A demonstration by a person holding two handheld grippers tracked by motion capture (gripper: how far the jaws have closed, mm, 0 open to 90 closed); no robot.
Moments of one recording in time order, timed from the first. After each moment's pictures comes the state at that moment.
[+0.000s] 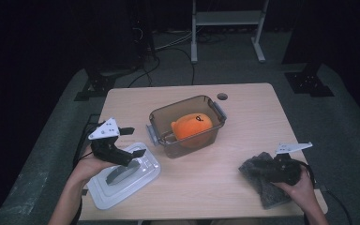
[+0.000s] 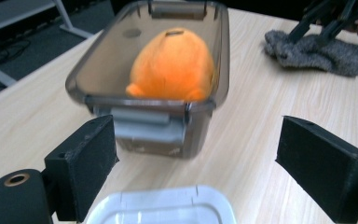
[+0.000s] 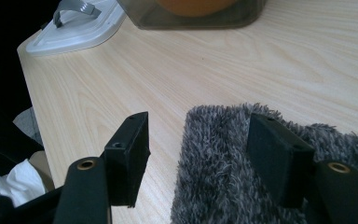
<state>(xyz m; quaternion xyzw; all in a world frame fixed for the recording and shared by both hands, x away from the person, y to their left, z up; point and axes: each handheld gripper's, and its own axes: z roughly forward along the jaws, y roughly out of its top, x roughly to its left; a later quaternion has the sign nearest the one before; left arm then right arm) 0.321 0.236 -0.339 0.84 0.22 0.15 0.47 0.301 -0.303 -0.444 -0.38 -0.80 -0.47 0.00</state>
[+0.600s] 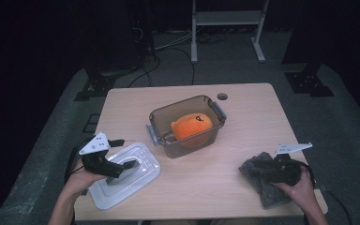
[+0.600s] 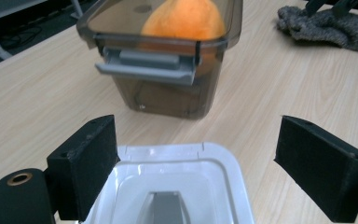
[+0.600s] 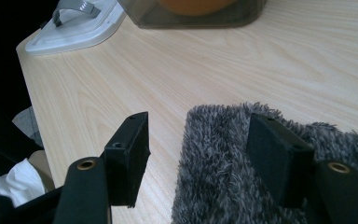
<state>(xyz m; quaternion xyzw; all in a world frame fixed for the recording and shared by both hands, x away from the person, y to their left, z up) 0.304 0.267 -0.374 0.84 0.24 0.16 0.46 0.299 -0.302 -0.444 -0.38 -0.80 -0.46 0.00</state>
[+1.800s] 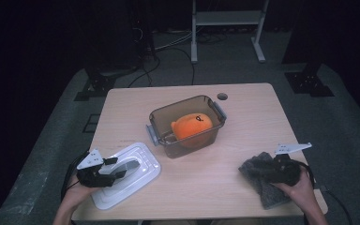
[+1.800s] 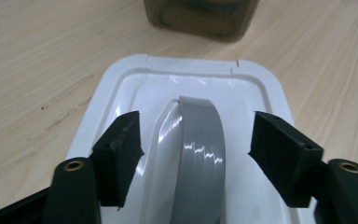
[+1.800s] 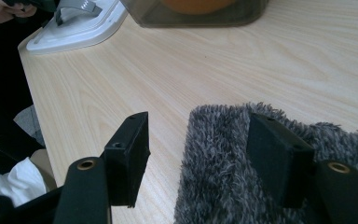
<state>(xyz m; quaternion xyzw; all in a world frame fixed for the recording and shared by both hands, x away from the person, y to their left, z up) 0.296 0.307 -0.444 0.84 0.30 0.16 0.42 0.299 -0.301 -0.444 -0.38 -0.80 -0.46 0.01</state>
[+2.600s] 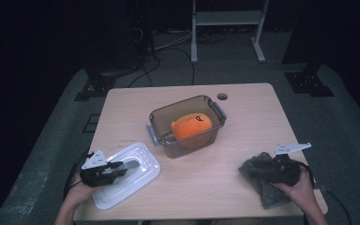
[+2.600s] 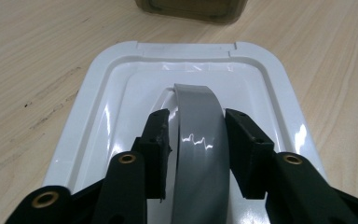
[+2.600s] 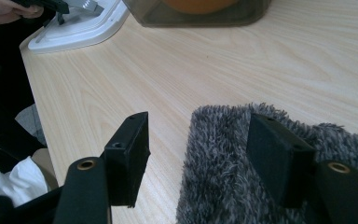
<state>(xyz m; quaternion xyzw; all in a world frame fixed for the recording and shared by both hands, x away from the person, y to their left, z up) 0.302 0.302 -0.451 0.86 0.27 0.15 0.41 0.299 -0.300 -0.444 -0.37 -0.80 -0.46 0.01</state>
